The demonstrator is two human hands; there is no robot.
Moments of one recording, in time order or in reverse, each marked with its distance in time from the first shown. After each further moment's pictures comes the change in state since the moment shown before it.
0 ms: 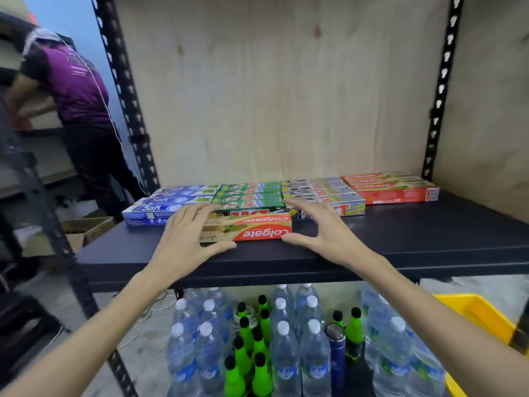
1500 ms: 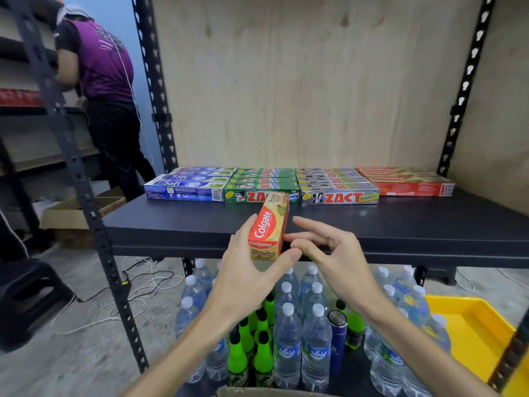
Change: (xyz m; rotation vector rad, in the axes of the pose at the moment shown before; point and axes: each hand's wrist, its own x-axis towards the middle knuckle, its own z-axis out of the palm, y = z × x) left_hand -0.091 0.132 -0.010 -0.750 0.020 -0.363; right_hand -0.083 -0.076 0.027 0.548 0.113 0.133
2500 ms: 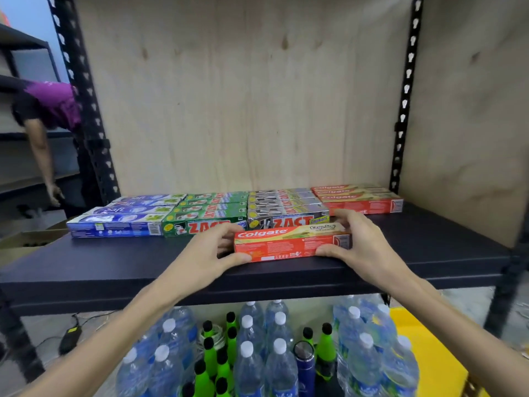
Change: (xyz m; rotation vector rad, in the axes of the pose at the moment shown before) left_hand 0.126 -0.005 0.036 0.168 -0.346 0.089; right_hand 0.054 0.052 -0.156 -0.654 0.117 0.086
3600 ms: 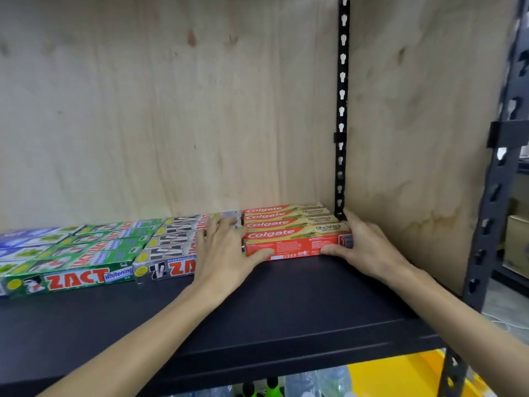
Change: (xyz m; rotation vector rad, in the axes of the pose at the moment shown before) left_hand 0.168 0.094 0.163 0.593 0.281 0.042; right_hand 0.090 0.178 -0.082 -0.048 -0.023 0.249
